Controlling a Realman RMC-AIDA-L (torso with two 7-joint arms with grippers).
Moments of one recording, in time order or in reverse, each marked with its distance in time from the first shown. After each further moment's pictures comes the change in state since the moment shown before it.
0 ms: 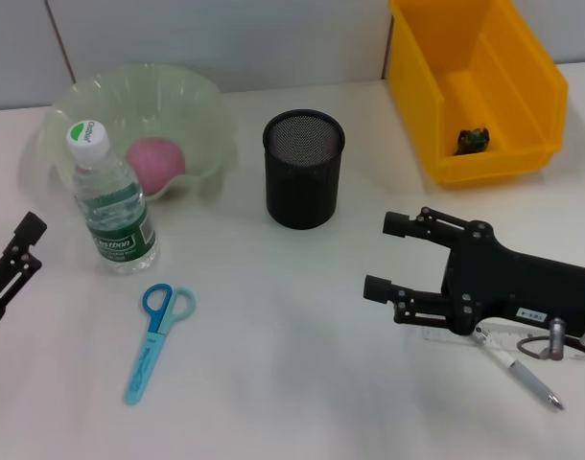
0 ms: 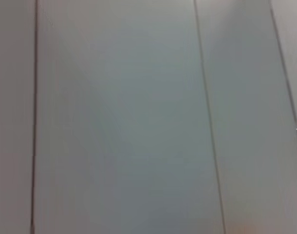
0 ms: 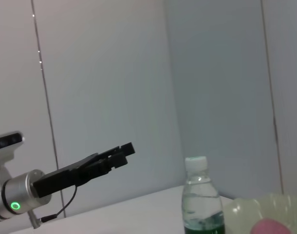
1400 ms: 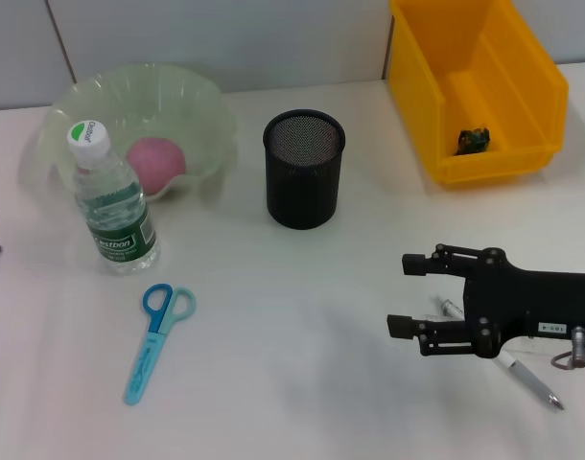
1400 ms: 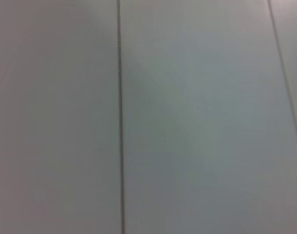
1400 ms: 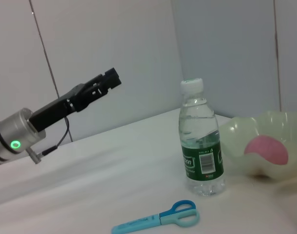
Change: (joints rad) left arm -0.095 0.011 -0.229 -0.511 -0.065 0.135 0.431; right arm -0.021 0.004 0.087 -0.230 -0.317 0.003 0.270
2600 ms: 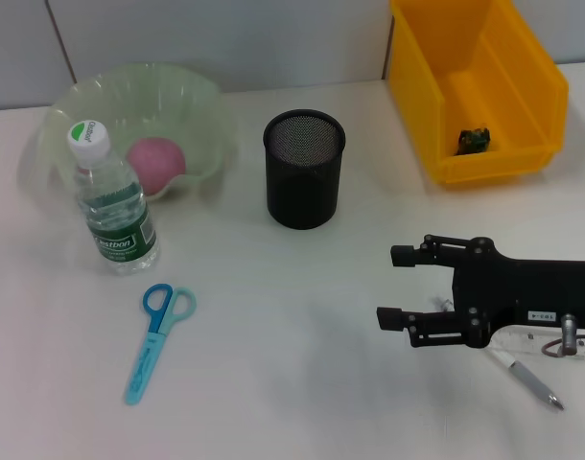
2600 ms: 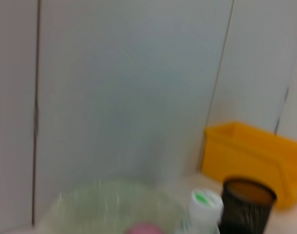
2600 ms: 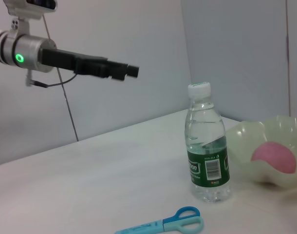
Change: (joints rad) left arm 0.219 -0.003 0.164 1.602 0.687 -0.311 -1.681; right arm 0.033 0.000 -0.003 -0.009 -0.009 0.000 0.015
